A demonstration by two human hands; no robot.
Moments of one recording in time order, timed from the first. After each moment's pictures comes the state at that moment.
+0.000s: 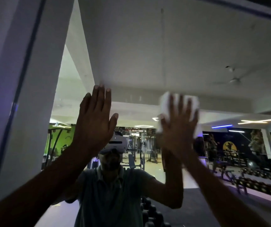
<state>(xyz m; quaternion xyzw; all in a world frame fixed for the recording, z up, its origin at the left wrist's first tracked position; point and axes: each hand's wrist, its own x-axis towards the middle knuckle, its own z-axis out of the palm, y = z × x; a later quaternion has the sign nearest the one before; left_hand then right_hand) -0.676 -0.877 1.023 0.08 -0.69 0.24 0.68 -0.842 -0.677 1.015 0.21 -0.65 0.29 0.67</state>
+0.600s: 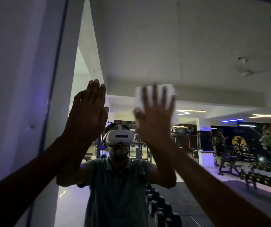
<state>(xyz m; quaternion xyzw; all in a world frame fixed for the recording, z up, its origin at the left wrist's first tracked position) -0.613 -0.940 1.019 0.11 -0.68 0.31 0.66 -0.755 -0.763 1.018 0.31 -0.64 0.24 0.66</state>
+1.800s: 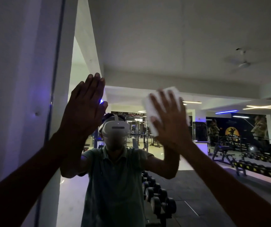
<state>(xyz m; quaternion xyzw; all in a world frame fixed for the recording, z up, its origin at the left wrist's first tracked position) -0.600 -0.958 1.000 0.07 -0.68 0.29 0.67 -0.797 -0.723 0.975 0.38 -0.64 0.16 0.65</state>
